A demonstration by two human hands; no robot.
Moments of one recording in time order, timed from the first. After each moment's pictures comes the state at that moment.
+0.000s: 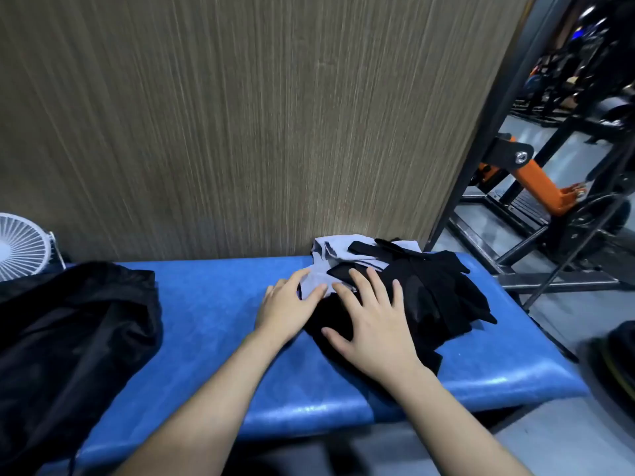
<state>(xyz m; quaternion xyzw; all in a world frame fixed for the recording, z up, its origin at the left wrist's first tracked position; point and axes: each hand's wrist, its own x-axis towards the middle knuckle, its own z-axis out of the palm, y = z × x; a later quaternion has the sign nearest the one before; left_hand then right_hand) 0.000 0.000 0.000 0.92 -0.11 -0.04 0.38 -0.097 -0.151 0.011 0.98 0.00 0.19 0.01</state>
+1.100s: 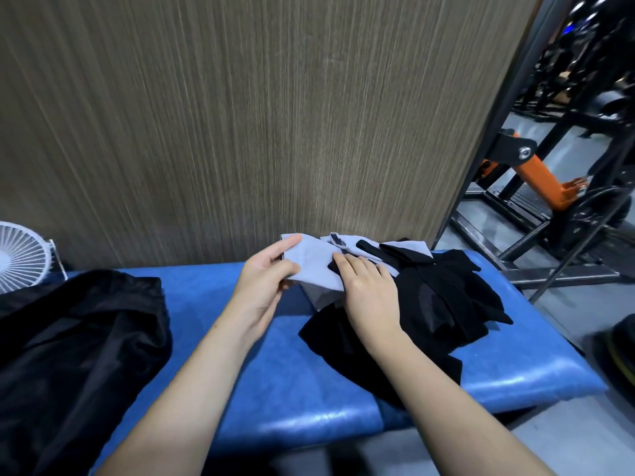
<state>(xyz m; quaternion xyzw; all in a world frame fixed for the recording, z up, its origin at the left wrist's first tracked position) -0.001 0.044 0.070 0.61 -0.06 -0.11 0.78 -0.025 -0.140 0.009 0.96 -0.02 0.28 0.03</state>
